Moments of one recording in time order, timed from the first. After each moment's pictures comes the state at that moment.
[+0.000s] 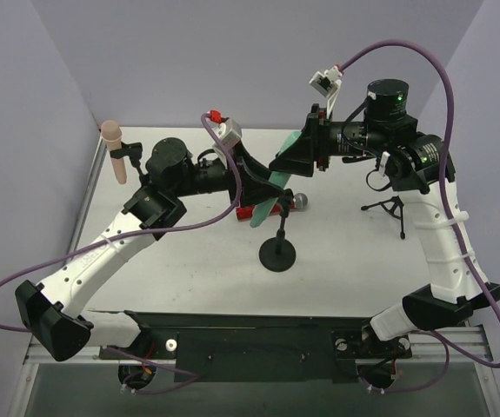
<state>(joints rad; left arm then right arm) -0.70 1.31 1.34 0.12 0.75 -0.40 0.45 1.48 2.04 -0.86 -0.89 0.22</state>
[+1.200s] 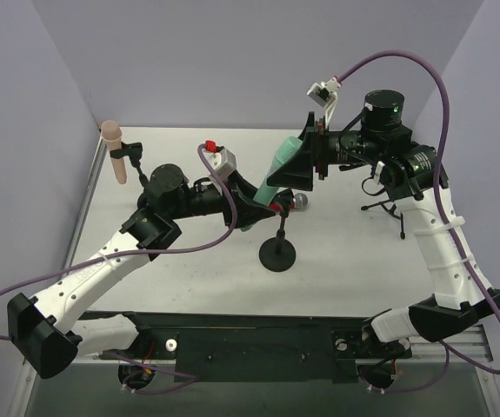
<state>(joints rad) -0.72 1.19 1.09 0.23 0.71 -0.34 0.44 1.43 1.88 -0.71 -0.97 0.29</state>
